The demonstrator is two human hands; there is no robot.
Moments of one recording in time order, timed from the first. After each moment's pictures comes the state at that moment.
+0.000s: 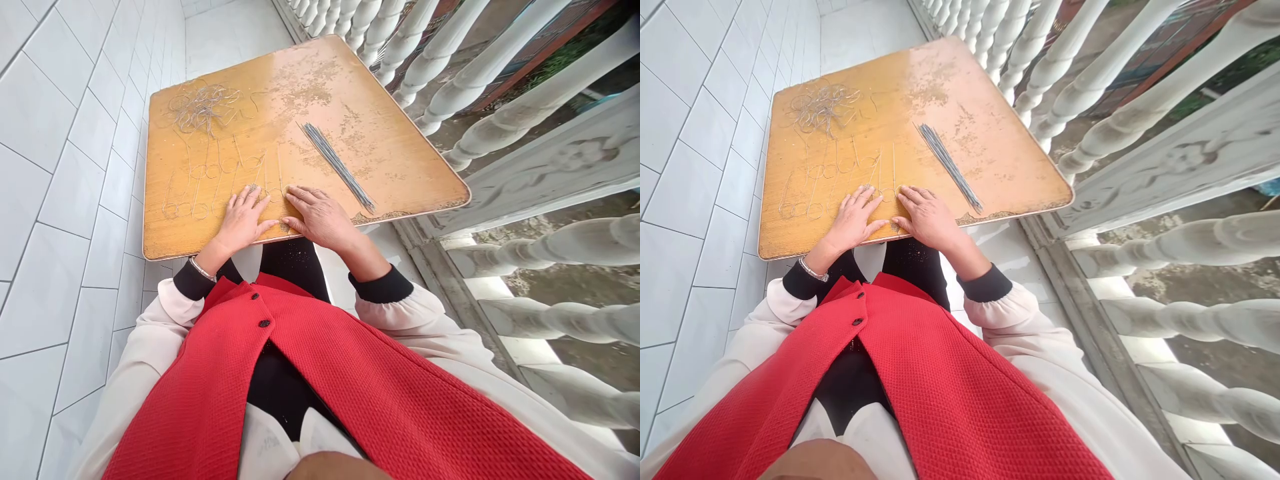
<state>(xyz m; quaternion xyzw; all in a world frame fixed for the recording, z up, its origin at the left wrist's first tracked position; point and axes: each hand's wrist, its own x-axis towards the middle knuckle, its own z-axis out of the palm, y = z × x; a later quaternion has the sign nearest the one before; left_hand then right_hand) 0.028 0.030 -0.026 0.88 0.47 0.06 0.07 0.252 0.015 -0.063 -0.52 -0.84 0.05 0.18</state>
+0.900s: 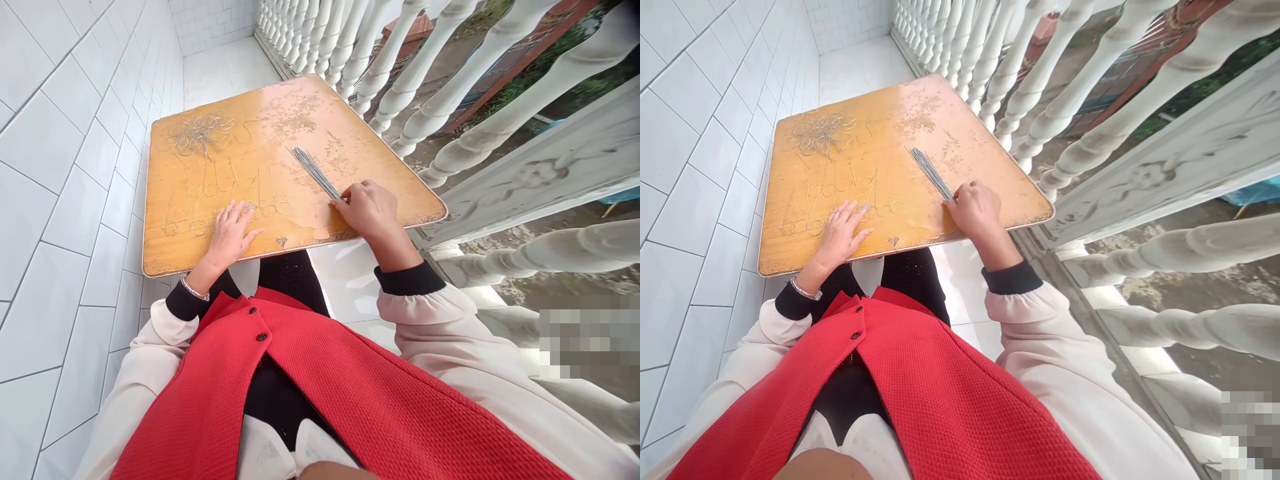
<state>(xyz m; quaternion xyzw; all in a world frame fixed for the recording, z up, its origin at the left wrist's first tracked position) 0.007 0.034 -0.033 0.86 0.48 0.15 0.03 0.331 0.047 -0.049 -0.78 -0.61 0.02 0.14</state>
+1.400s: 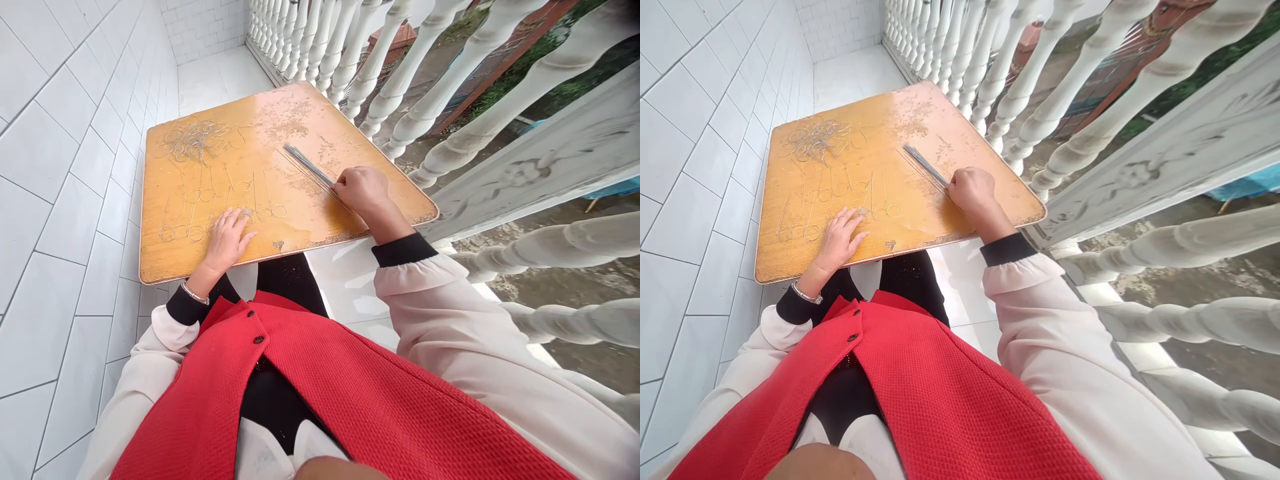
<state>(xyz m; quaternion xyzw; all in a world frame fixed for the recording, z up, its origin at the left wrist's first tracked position) 0.005 0.041 -0.046 0.86 0.47 0.16 0.04 0.354 0.096 -0.048 -0.77 -0.62 0.02 0.13</state>
